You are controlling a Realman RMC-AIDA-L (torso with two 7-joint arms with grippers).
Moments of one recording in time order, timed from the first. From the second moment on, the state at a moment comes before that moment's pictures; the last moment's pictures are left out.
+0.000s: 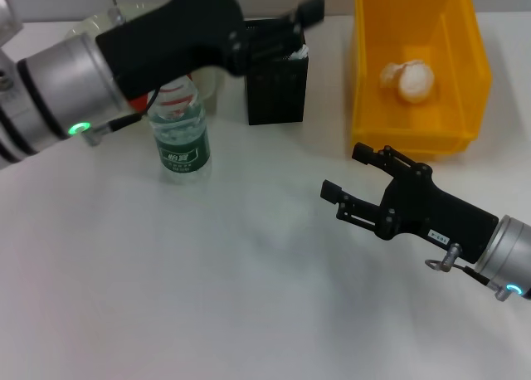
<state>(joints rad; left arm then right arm) -0.33 -2.02 1.59 1.00 0.92 1.13 -1.15 0.45 2.09 -1.22 -0.05 -1.06 -1.43 0.65</state>
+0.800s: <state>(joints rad) -0.32 -2.02 1.22 0.83 1.54 1.66 -1.31 0.42 2.08 -1.23 -0.09 -1.08 -1.55 0.64</state>
